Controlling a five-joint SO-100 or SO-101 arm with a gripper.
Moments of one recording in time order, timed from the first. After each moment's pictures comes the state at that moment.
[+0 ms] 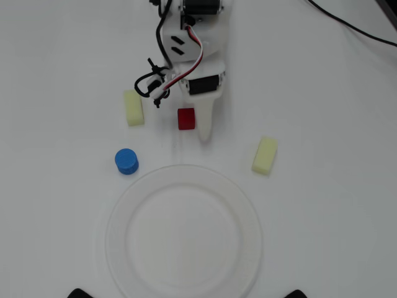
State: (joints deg) arm -6.5 99.3 120.4 56.3 -9.4
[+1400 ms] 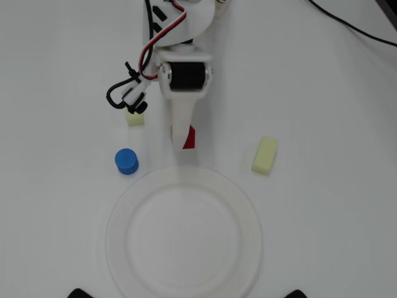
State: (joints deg) arm -2.9 111.5 123.0 27.7 -14.1
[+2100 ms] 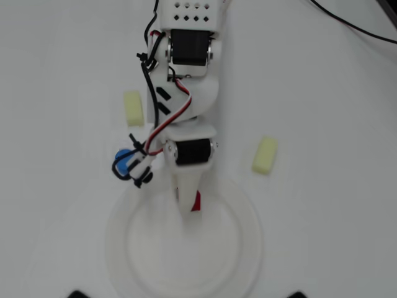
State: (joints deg) arm -4.8 75.7 94.3 25.2 -13.9
